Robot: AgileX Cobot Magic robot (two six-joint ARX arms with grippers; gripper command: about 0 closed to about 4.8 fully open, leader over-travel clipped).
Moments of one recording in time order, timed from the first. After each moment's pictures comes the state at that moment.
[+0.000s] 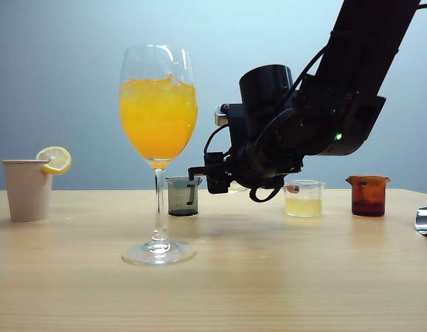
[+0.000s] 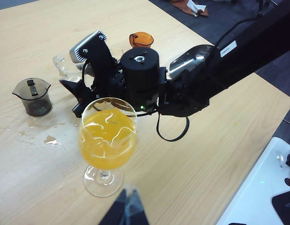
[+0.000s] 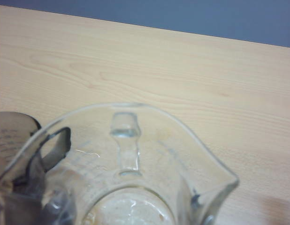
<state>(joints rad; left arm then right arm) -0.56 0.71 1.13 -0.87 0.31 0.01 0.62 2.10 1.07 0.82 0.34 0.03</state>
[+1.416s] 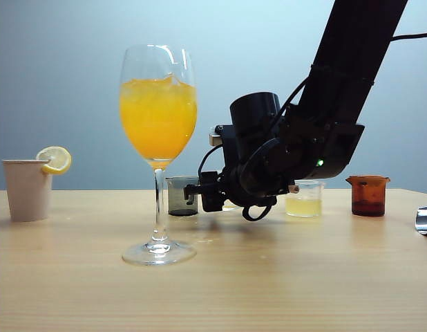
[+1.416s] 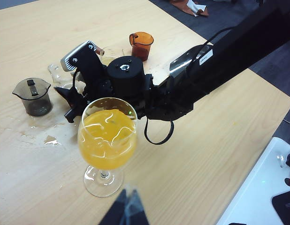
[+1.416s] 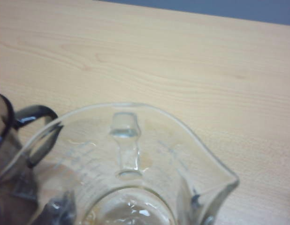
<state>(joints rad) -0.56 0.71 1.13 -0.87 0.31 0.01 0.61 2.22 1.16 0.82 0.34 0.05</state>
